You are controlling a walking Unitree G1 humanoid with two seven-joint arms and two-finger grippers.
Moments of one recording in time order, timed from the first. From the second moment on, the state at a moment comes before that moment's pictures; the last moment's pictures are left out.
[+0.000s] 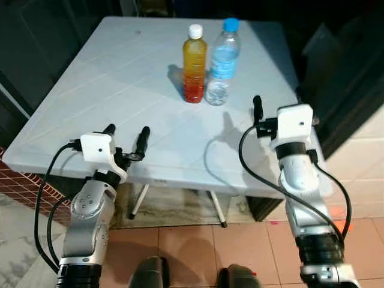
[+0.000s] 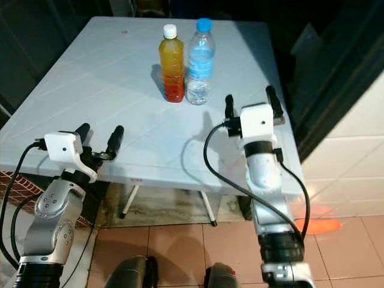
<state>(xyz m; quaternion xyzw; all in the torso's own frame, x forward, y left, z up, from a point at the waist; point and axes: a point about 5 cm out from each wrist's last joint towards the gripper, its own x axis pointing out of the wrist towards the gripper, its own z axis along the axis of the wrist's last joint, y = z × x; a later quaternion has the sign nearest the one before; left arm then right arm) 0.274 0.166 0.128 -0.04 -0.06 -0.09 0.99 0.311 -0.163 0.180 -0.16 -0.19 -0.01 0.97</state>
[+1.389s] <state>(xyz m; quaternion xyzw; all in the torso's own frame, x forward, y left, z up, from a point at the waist) 0.257 0.174 0.122 -0.02 -0.04 -0.06 1.00 0.392 -0.141 0.268 -0.06 -0.26 0.10 0.96</state>
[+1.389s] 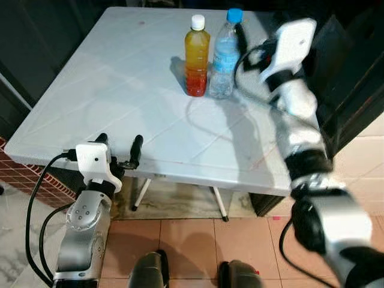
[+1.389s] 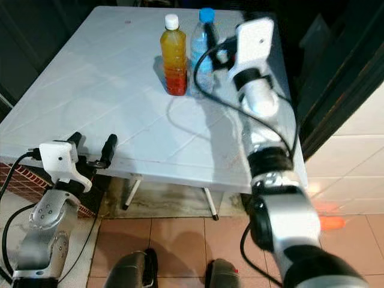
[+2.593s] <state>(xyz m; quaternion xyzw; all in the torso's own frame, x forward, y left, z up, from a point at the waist) 0.236 0.186 0.125 0.01 -0.01 -0.06 1.00 0.411 -0.128 0.294 -0.07 -0.26 0.12 0.95</state>
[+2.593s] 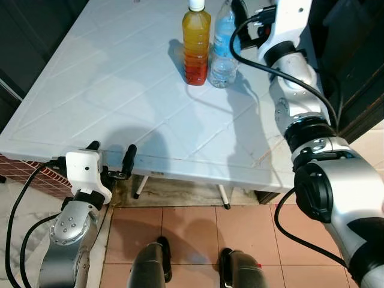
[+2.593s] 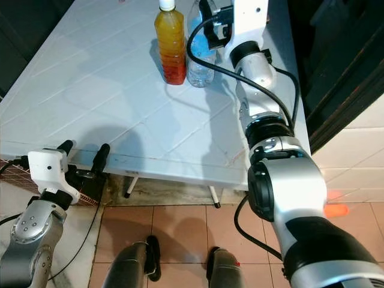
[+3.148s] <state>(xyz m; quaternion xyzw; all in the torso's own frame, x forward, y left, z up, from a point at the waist) 0.235 0.186 0.125 0.01 -0.01 -0.06 1.00 0.412 -0.120 0.302 -0.08 -0.26 0.16 0.95</state>
